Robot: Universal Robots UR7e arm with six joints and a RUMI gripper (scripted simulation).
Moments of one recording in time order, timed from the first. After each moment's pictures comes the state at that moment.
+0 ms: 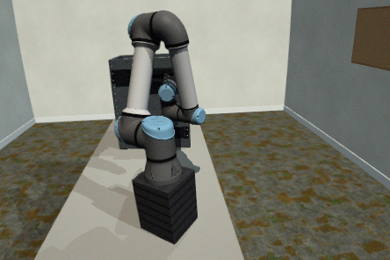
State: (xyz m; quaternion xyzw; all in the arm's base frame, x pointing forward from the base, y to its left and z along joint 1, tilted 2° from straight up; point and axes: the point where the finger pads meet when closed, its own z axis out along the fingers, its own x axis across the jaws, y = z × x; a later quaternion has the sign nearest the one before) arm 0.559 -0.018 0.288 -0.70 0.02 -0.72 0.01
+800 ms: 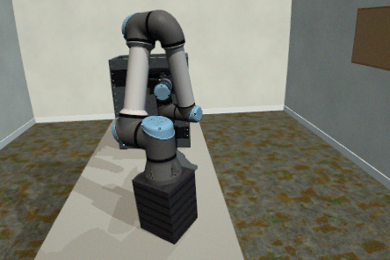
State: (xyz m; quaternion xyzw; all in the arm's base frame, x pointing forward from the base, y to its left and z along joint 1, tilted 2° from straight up) arm 0.564 0.004 0.293 -0.70 0.02 -0.71 0.01
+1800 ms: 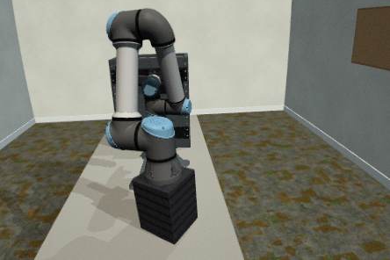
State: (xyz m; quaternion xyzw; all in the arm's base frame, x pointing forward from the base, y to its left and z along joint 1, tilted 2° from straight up) arm 0.578 0.059 0.313 -0.70 0.02 -0.71 0.01
